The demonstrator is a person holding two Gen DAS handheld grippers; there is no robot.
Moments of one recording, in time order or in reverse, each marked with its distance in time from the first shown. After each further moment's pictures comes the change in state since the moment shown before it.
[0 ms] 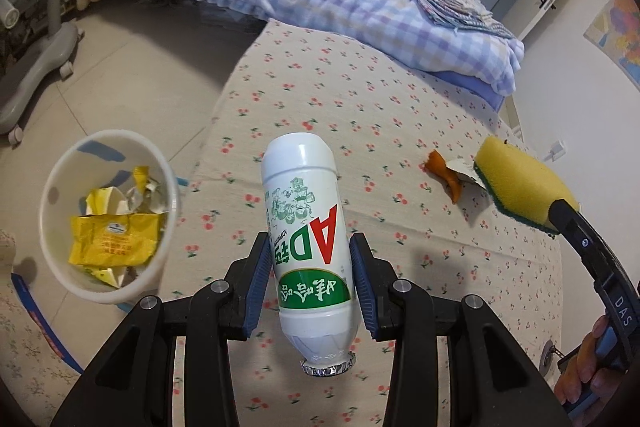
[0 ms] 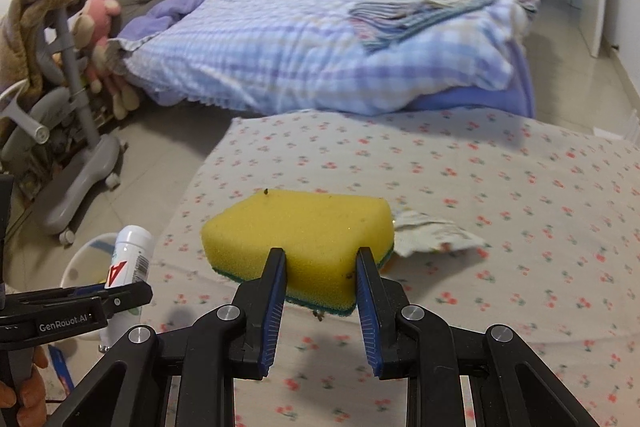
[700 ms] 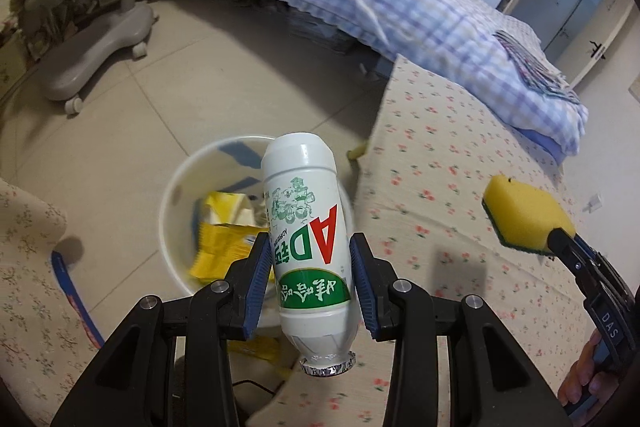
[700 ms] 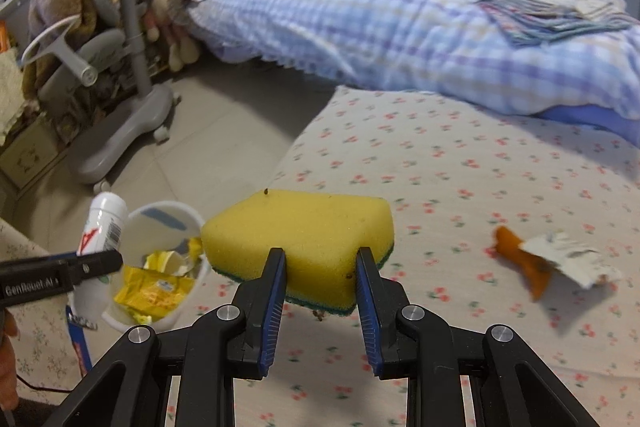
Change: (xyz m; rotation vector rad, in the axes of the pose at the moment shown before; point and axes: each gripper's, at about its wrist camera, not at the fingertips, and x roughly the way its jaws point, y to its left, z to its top) left arm -0.029 0.142 0.008 -0.152 -0.059 0.142; right arm 0.071 0.111 0.001 -0.155 0.078 0.120
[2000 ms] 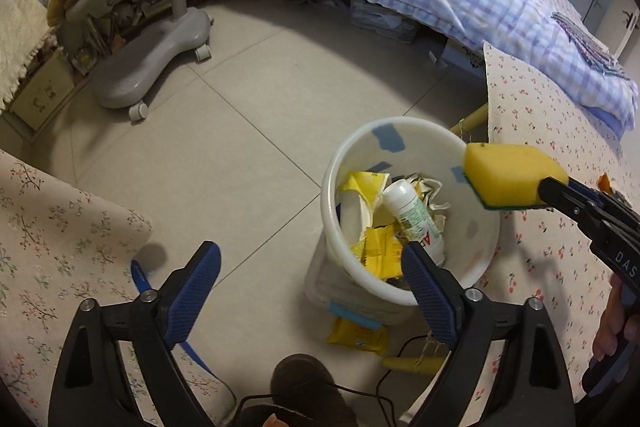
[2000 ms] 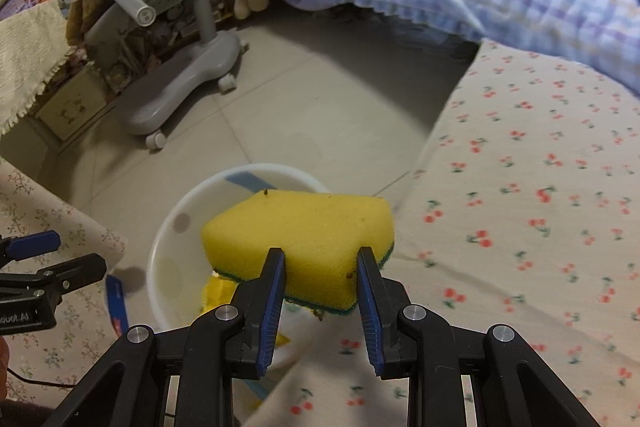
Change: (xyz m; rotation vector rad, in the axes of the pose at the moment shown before) left arm -0.005 0.100 -0.011 0.070 0.017 0.220; right arm 0.100 0.105 -0.002 -0.075 0.126 0.175
